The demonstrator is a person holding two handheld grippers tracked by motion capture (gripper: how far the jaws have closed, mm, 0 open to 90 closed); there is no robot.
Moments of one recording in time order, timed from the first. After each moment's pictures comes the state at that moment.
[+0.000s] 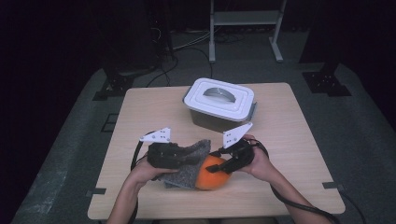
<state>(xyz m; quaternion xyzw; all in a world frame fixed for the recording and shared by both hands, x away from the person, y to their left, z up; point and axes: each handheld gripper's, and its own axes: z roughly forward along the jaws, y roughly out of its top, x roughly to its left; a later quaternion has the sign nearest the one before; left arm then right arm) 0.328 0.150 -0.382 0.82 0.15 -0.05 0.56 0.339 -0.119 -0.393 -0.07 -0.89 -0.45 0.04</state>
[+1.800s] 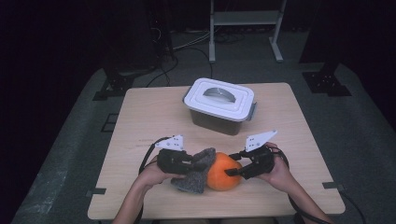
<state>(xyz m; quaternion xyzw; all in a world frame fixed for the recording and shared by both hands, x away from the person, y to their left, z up) 0.326 0.128 -0.400 0.85 0.12 -0.04 0.52 0.323 -0.176 -0.407 -0.16 -0.87 -0.47 0.02</state>
